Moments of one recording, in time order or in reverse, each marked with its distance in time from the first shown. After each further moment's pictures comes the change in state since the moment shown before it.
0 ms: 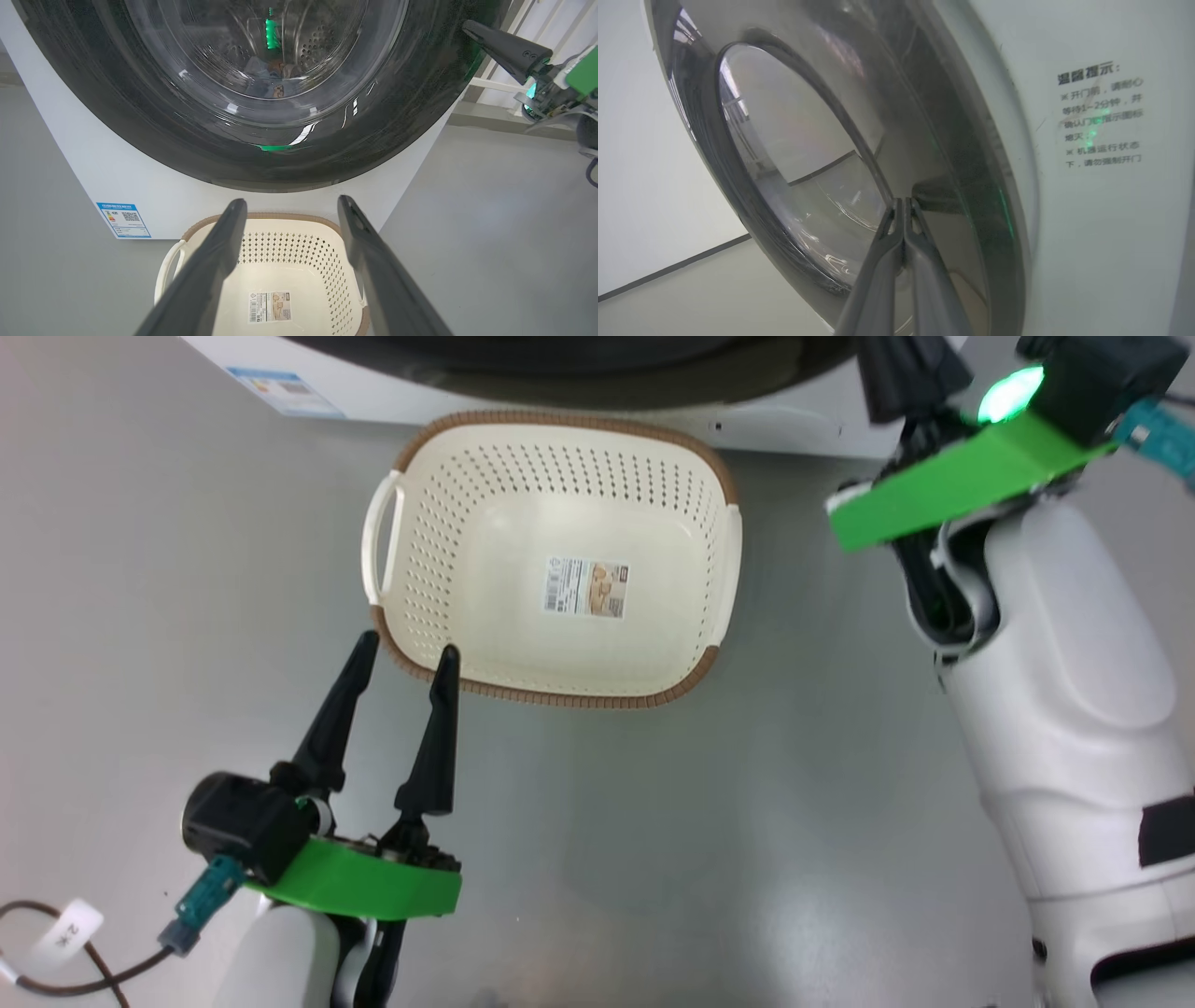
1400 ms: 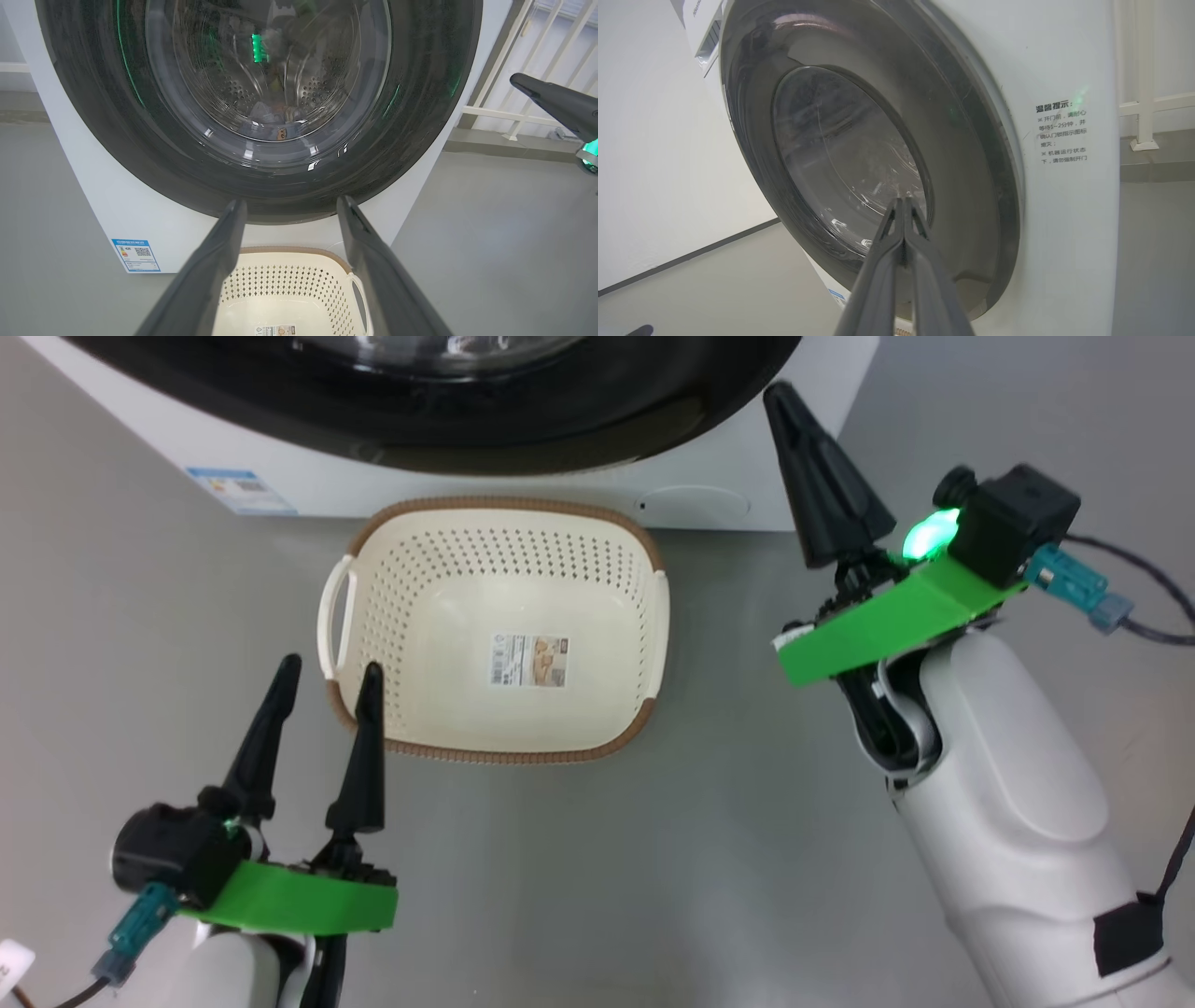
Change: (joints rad) left arm 0.043 0.030 0.092 -0.002 0.009 0.000 -0.001; right arm 0.188 0.017 0.085 -0.084 0.063 0.004 -0.001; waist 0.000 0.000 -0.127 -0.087
